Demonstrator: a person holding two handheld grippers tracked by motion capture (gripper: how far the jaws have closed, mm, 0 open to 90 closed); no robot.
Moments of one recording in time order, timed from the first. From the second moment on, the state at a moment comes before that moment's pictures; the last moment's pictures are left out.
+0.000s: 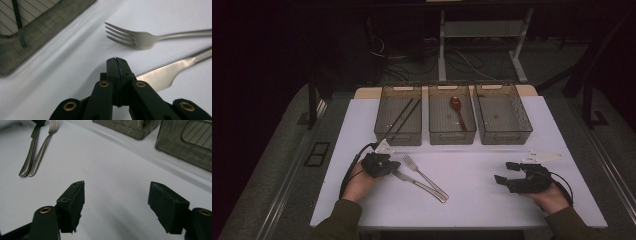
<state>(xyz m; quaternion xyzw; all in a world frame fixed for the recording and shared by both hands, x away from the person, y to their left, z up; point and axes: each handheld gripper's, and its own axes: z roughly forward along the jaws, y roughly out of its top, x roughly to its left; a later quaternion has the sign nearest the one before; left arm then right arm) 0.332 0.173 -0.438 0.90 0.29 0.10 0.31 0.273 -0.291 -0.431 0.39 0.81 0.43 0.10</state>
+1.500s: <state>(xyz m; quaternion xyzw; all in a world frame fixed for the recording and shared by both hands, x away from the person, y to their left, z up) 0.281 0.133 -0.439 0.92 0.13 0.02 0.38 0.273 -0.290 -0.430 0.39 0.81 0.43 0.10</state>
